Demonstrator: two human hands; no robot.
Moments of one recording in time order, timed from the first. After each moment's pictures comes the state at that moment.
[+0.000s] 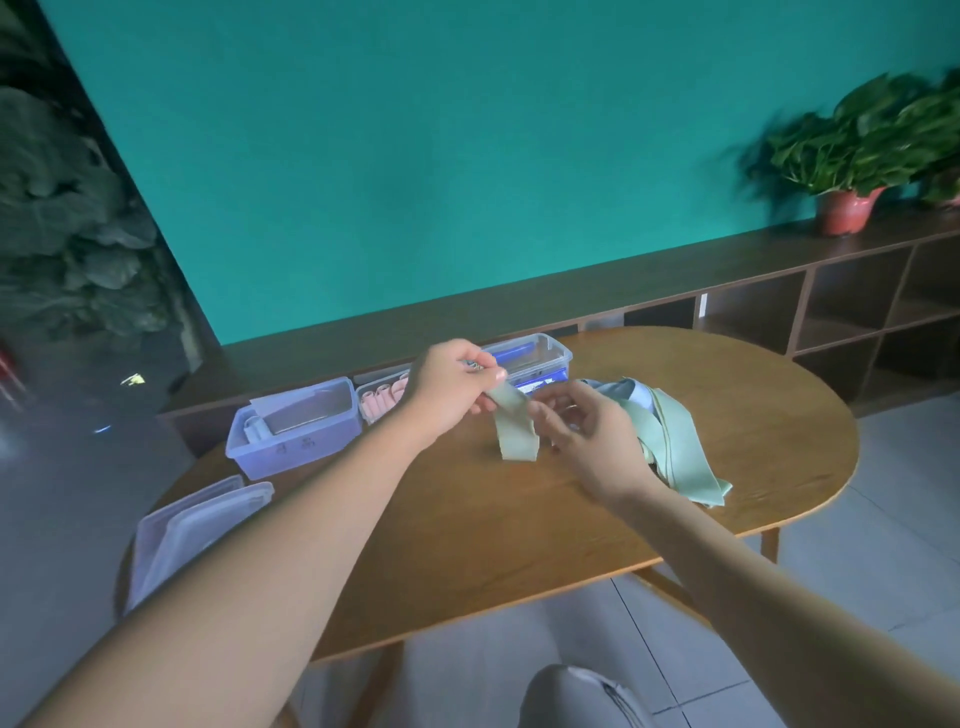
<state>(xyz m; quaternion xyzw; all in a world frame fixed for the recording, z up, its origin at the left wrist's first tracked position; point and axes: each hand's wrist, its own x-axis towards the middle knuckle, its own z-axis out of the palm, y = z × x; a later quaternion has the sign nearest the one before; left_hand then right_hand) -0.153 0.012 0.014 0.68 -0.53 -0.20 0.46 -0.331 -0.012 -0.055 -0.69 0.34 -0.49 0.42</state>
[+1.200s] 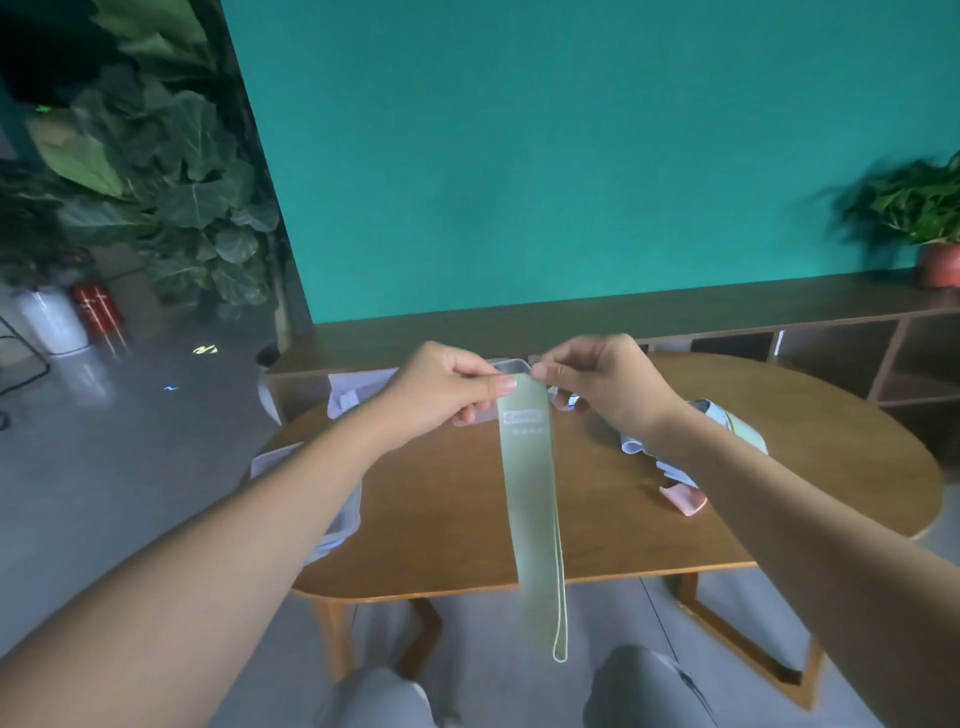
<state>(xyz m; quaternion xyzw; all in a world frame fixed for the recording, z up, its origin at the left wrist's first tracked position) -0.088 0.151 0.056 0.66 -0.58 -0.21 0.44 -0.282 0.045 0.043 -0.80 0.23 -0.37 0.41</state>
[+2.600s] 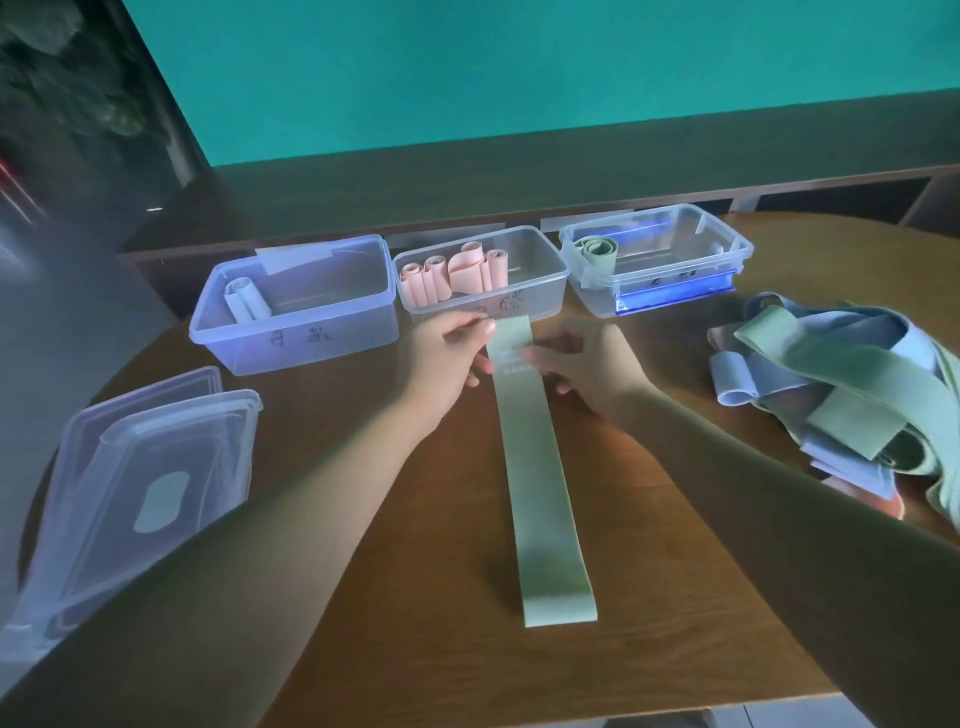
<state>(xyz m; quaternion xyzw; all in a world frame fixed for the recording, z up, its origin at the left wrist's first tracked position) 0.027 -0.073 -0.174 0.70 -0.39 -0.23 0.55 -0.136 -0.169 -0.186 -0.73 0.39 -0.30 0.47</state>
